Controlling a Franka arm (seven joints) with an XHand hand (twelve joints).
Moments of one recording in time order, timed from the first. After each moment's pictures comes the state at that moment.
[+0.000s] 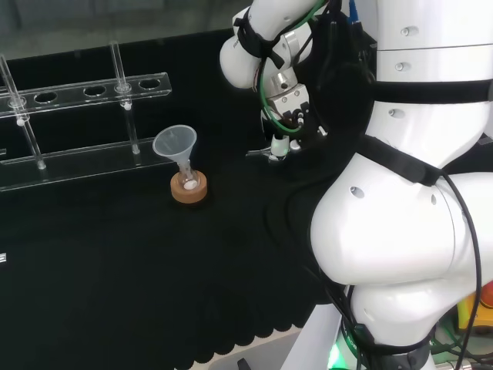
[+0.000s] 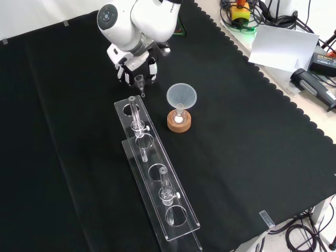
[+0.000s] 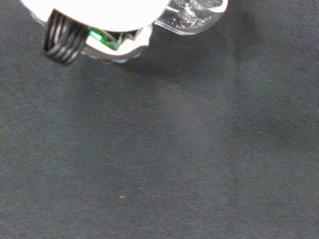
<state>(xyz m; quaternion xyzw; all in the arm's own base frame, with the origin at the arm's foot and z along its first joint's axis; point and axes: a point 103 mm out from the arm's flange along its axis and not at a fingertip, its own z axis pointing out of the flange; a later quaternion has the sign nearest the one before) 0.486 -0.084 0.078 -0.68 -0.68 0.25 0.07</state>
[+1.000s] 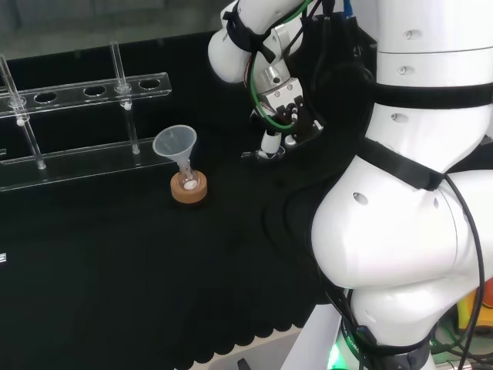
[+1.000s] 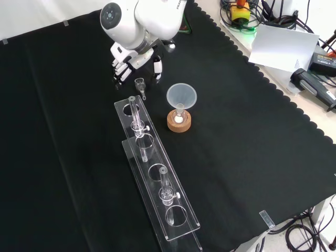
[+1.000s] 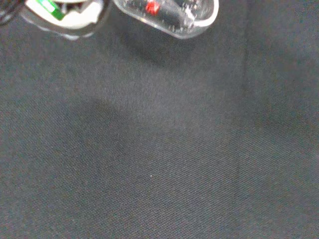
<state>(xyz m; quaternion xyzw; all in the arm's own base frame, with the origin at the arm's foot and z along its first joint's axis) 0.475 -0.069 0.106 -0.67 -0.69 0.28 0.07</state>
